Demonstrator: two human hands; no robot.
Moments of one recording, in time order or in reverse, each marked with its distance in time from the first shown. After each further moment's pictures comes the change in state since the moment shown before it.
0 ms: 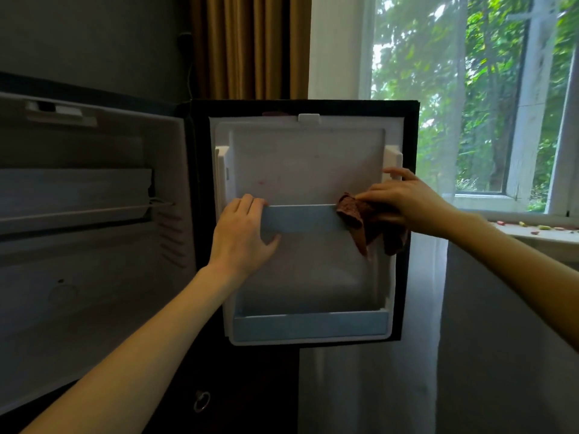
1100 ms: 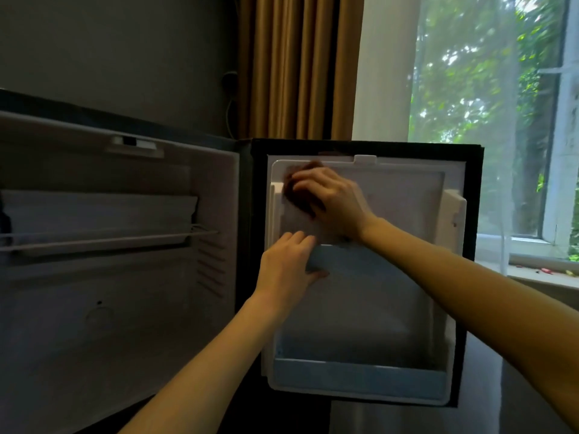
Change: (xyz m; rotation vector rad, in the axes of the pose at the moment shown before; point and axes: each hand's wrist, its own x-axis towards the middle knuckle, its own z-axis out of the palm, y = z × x) left_hand 0.005 -0.015 -0.018 -0.086 -0.037 0.022; right_hand 0.174 -0.090 0.027 0.110 0.434 -0.133
